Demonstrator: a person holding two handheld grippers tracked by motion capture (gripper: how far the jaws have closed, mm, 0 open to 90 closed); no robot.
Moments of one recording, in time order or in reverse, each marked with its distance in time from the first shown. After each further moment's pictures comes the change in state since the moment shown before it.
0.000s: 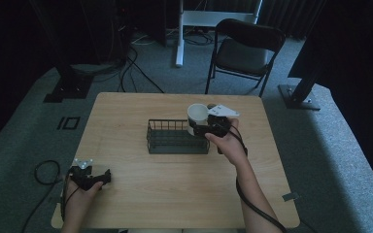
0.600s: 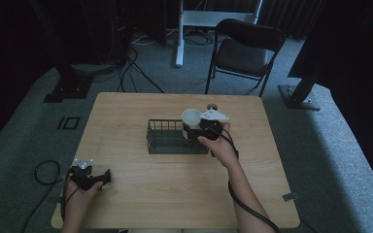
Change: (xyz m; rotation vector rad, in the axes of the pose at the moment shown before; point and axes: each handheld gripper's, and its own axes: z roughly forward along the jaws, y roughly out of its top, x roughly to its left) left arm 0.000 0.000 0.000 0.000 0.000 0.000; right arm 0.008 -0.020 0.027 0.039 0.000 0.004
